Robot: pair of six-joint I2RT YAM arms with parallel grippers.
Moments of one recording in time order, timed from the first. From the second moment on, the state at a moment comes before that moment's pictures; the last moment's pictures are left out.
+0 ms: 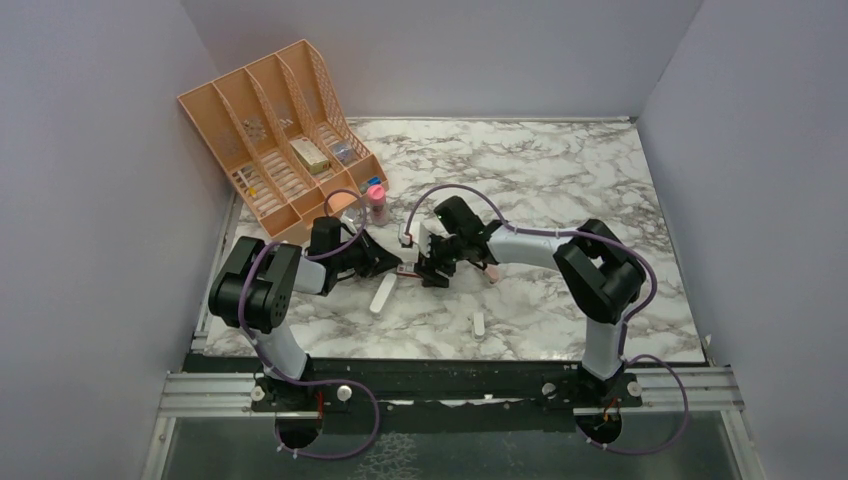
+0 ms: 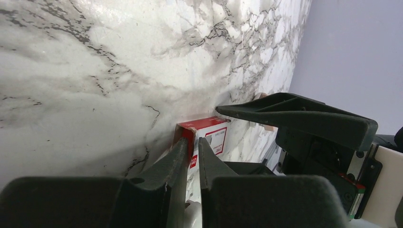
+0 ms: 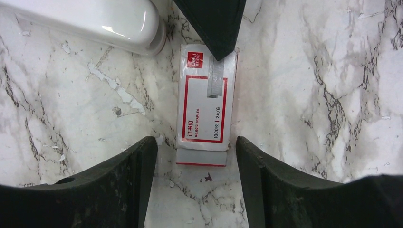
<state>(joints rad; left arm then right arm) -0.20 1.72 0.48 0.63 0.67 -0.95 0.76 1.91 1.13 -0.13 -0.49 -0.58</state>
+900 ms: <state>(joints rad) -0.16 1.71 0.48 0.62 0.68 -0.92 0.74 1.89 1.13 -0.19 -0.46 -0.61</state>
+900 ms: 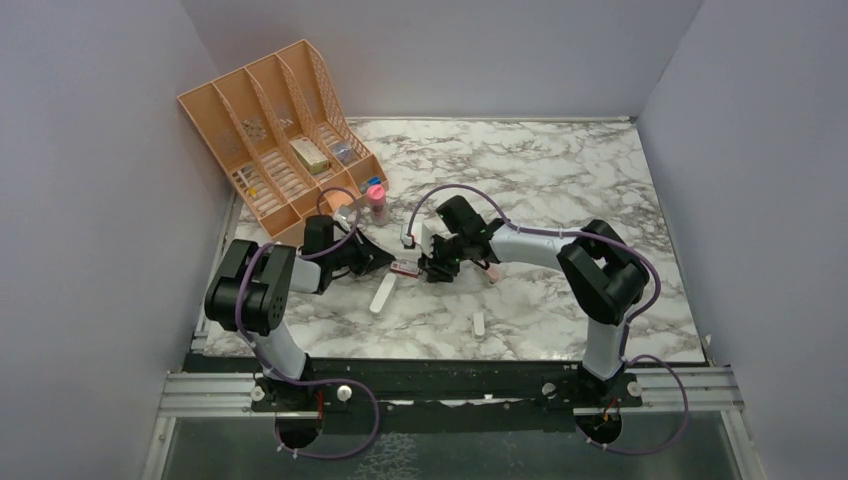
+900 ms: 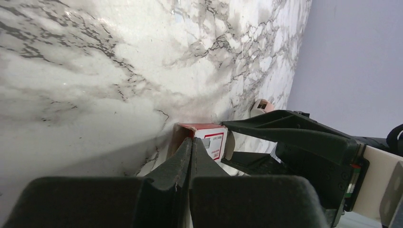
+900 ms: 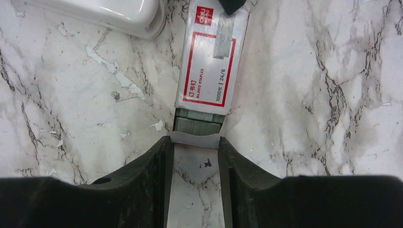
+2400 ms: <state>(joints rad) -0.09 1.63 0.59 0.32 0.62 -0.75 0.71 1.93 1.17 -0.16 -0.48 -0.55</state>
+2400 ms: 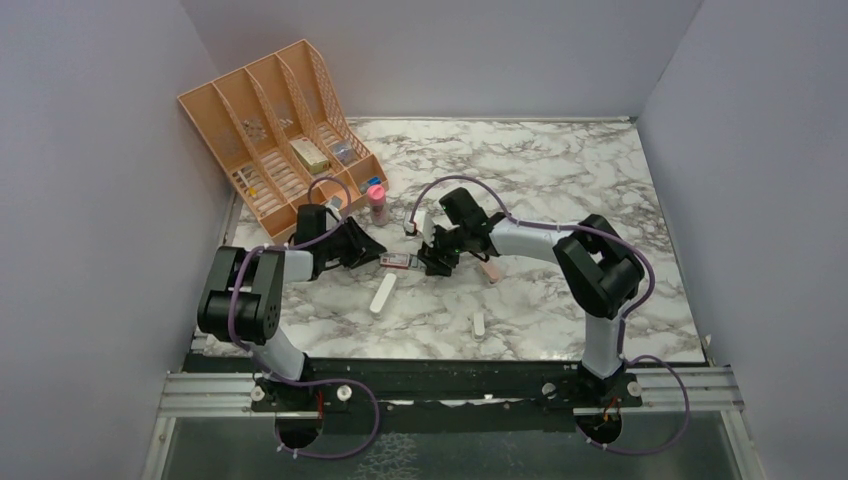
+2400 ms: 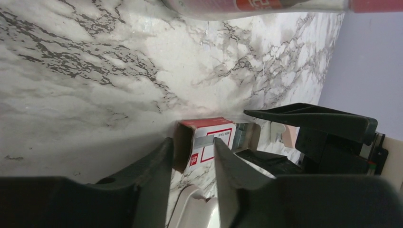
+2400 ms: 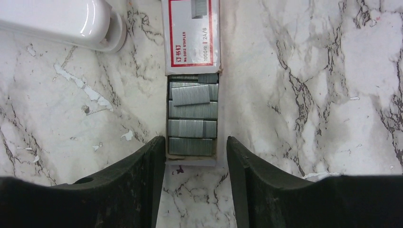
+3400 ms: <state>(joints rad) -0.06 1.49 0.63 0.10 0.46 -0.61 0.71 1.94 1.16 -0.11 -0.48 -0.55</state>
